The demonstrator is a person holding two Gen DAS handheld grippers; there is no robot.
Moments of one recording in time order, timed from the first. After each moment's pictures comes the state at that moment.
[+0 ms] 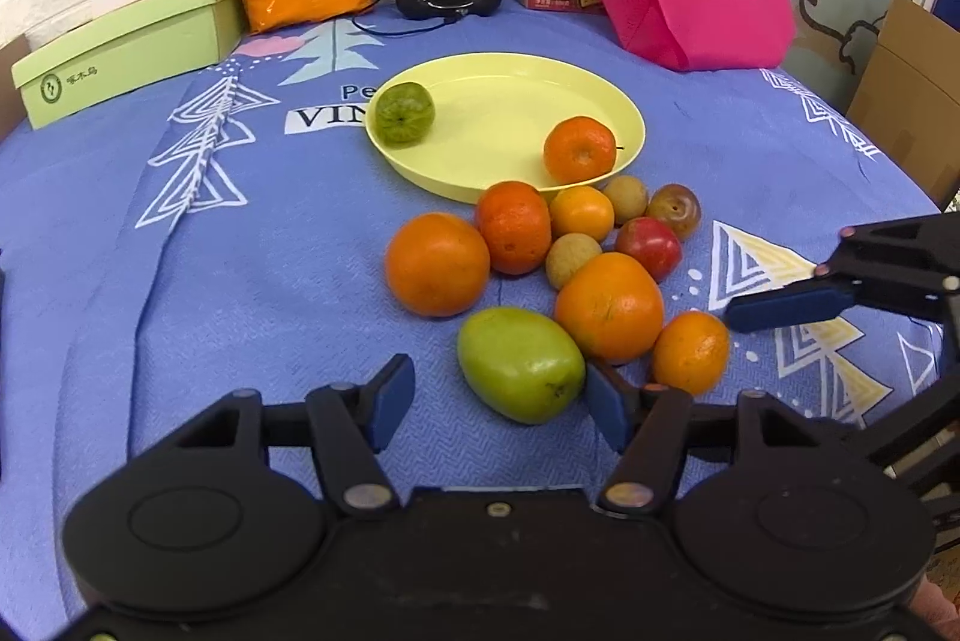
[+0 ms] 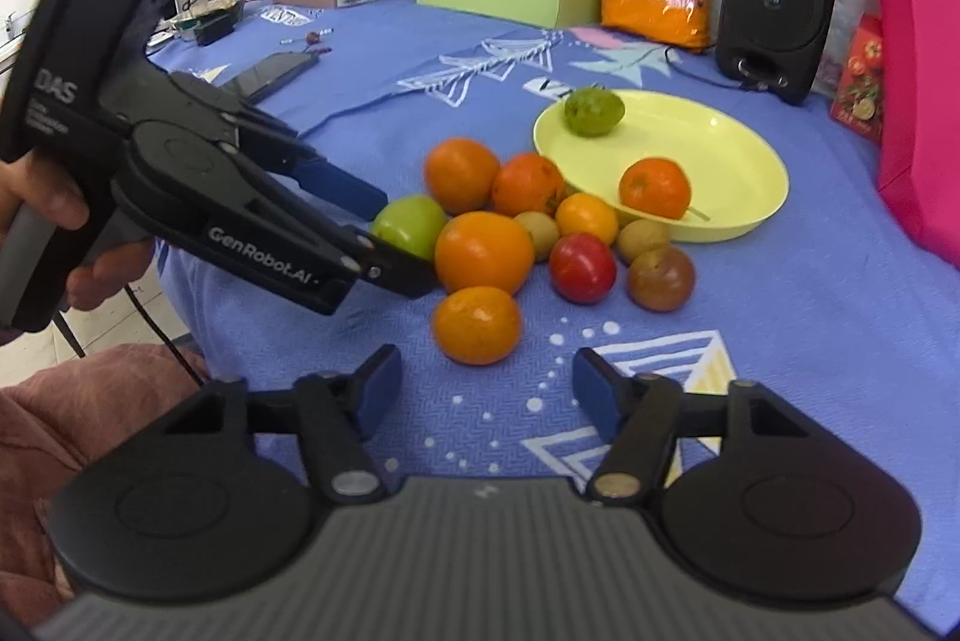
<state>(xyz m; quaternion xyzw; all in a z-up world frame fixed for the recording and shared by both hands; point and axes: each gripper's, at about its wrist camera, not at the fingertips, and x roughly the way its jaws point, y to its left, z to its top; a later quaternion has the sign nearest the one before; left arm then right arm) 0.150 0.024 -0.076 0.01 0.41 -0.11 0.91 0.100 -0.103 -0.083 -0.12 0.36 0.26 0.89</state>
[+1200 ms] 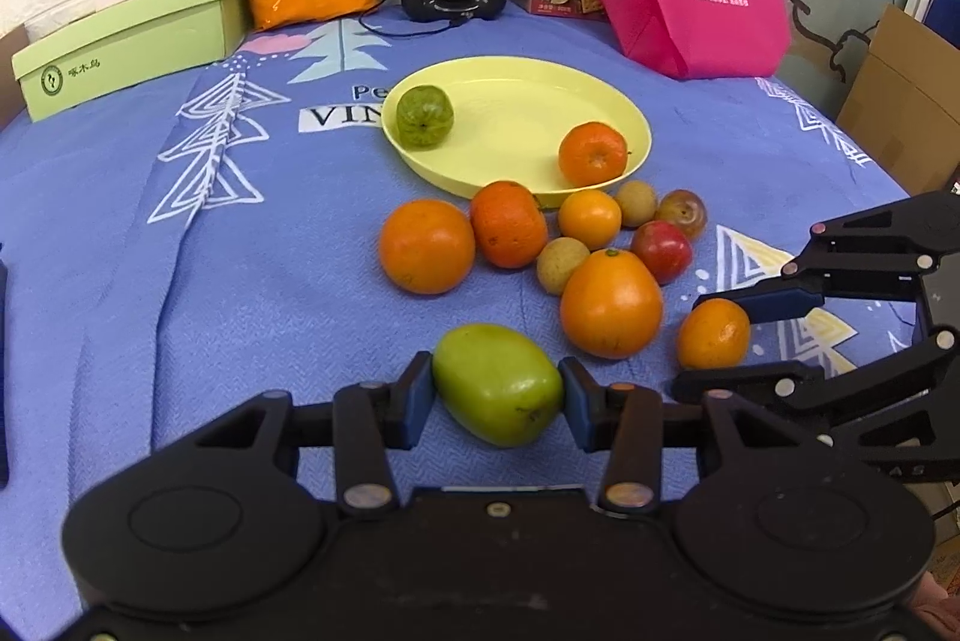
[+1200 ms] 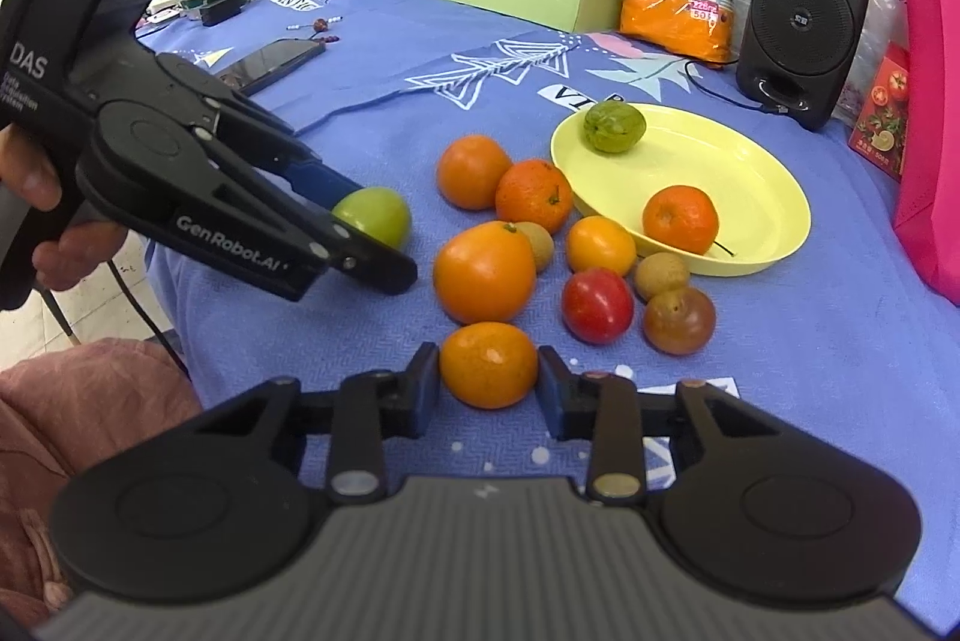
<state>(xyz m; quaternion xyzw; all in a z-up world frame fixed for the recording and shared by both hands) 0.144 0.039 -0.069 0.00 0.41 -0.12 0.91 0.115 -0.086 -0.083 -0.15 0.35 0.26 0.89</state>
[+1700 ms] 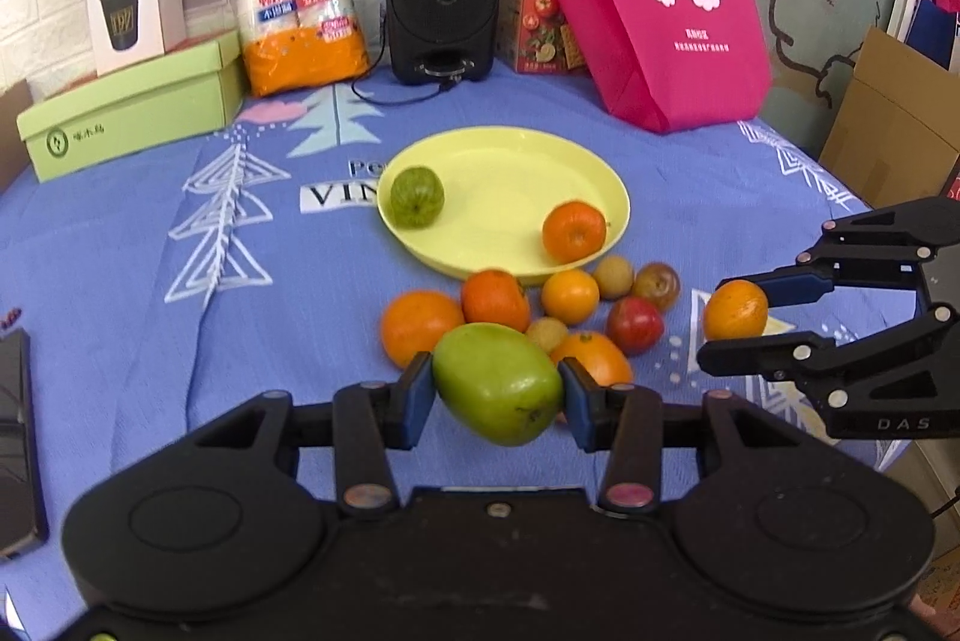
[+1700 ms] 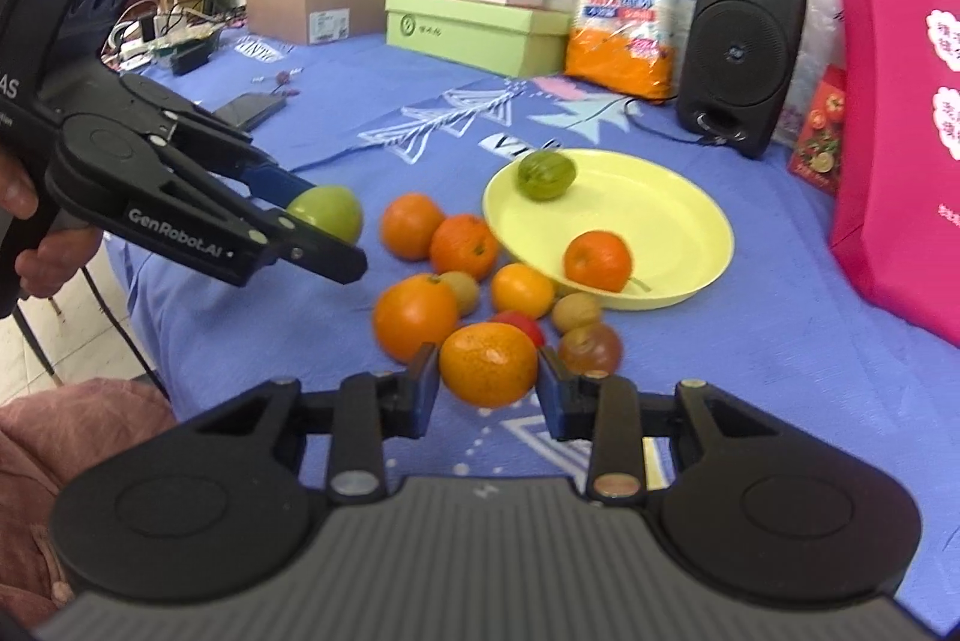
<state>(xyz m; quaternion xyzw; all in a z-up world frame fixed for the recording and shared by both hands) 0.144 0.035 -0.032 0.01 0.37 -0.13 0.92 0.109 -0.115 -0.053 -0.14 0.31 0.23 0.91</state>
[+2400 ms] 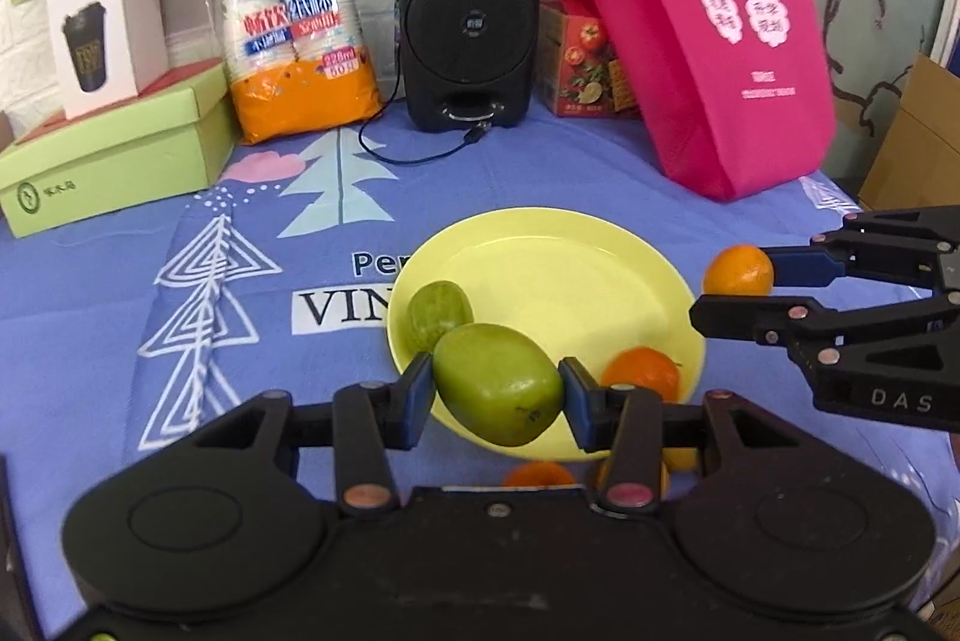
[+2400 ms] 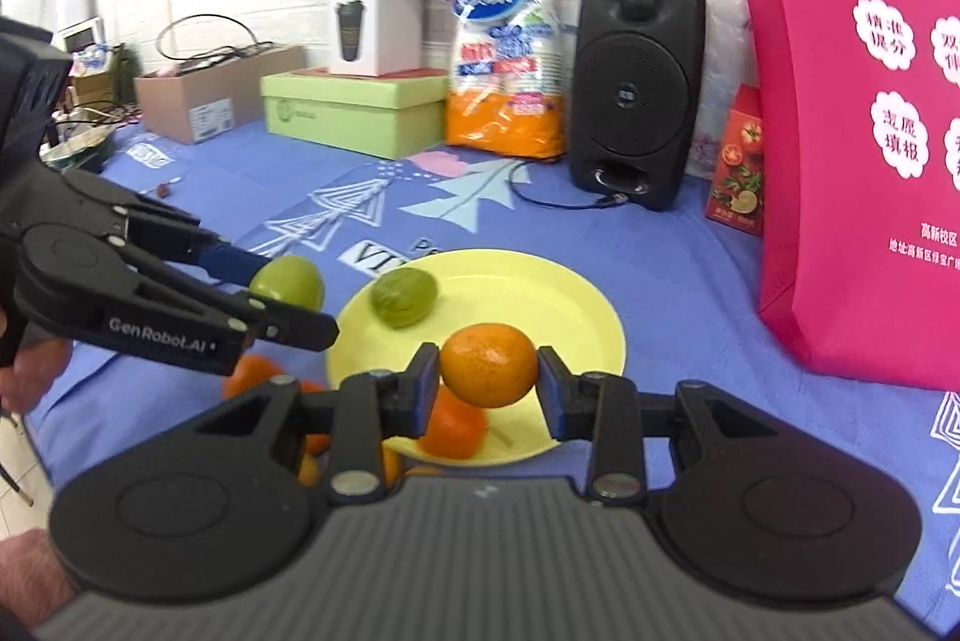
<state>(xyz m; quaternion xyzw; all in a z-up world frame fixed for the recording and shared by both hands) 0.265 0.029 -0.026 0.00 0.38 -0.10 0.92 0.210 -0.144 -0.025 -0.07 0.29 0.17 0.94</state>
